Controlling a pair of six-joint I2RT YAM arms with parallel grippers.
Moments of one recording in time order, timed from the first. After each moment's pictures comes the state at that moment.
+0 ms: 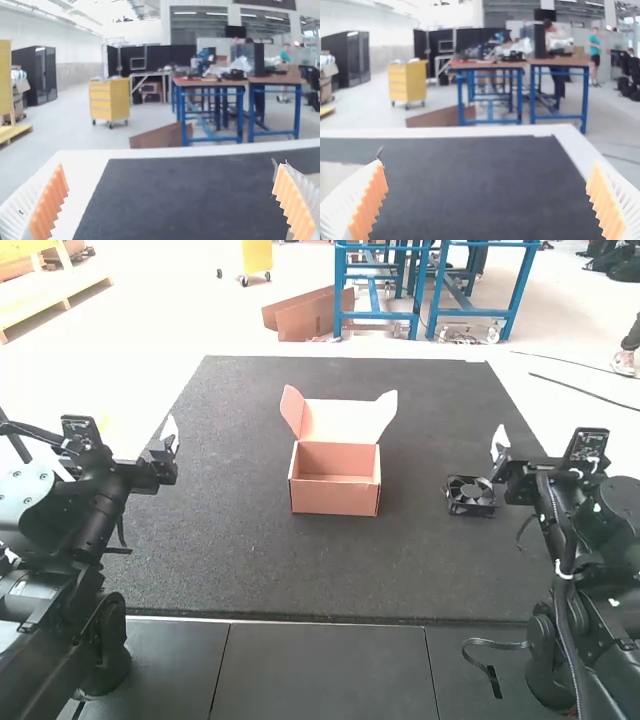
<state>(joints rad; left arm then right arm) -0.10 0.01 0.04 0.23 -0.06 0.04 0.14 0.03 0.02 0.19 0.09 0.01</state>
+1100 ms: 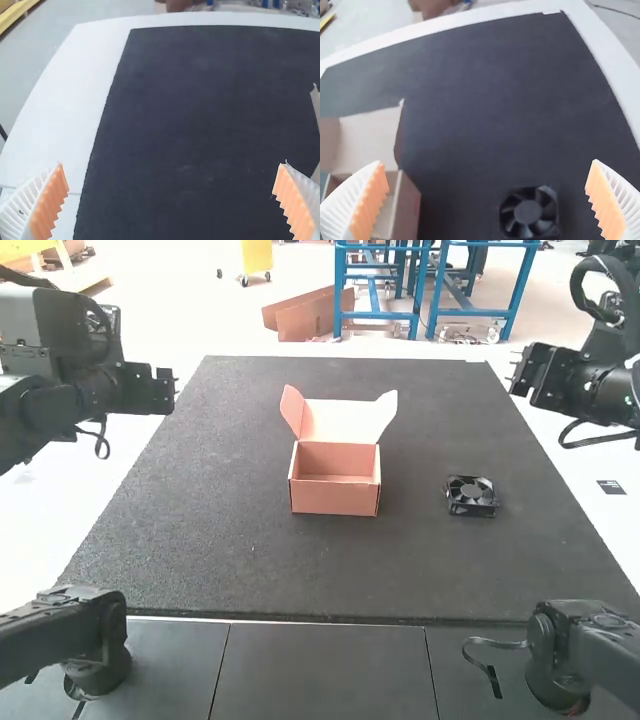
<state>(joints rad) -0.10 0.75 0.77 -0.37 -0.15 0.03 0.12 0.68 0.89 -0.62 0.03 0.20</state>
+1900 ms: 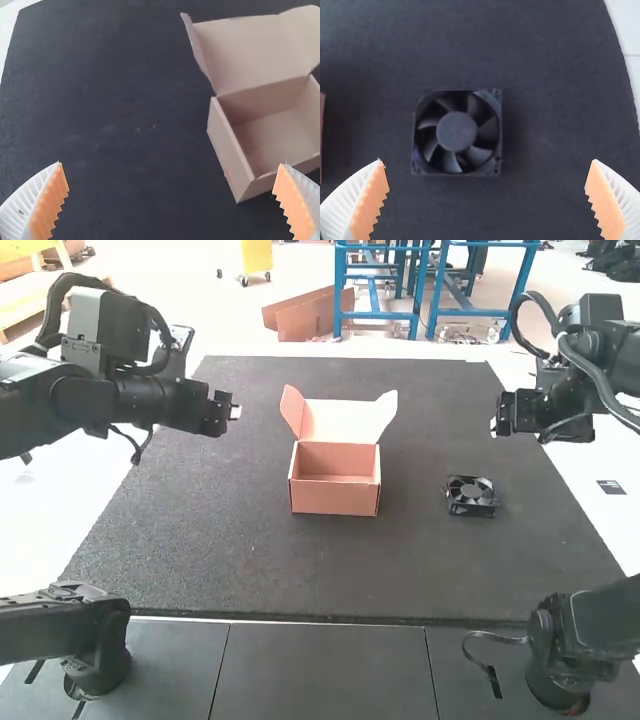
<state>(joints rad) -0.36 0.86 0.83 -0.48 -0.06 0.02 -0.03 1.22 1.02 -0.72 0.01 -0.01</state>
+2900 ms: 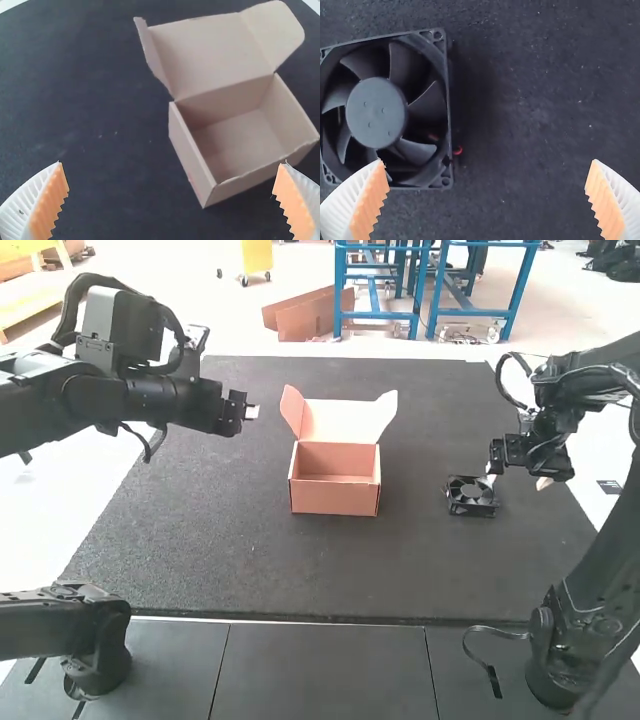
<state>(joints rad) -0.41 0.89 0.84 -0.45 0.00 -0.02 -0.11 1.69 1.10 -0.69 0.00 -0.06</state>
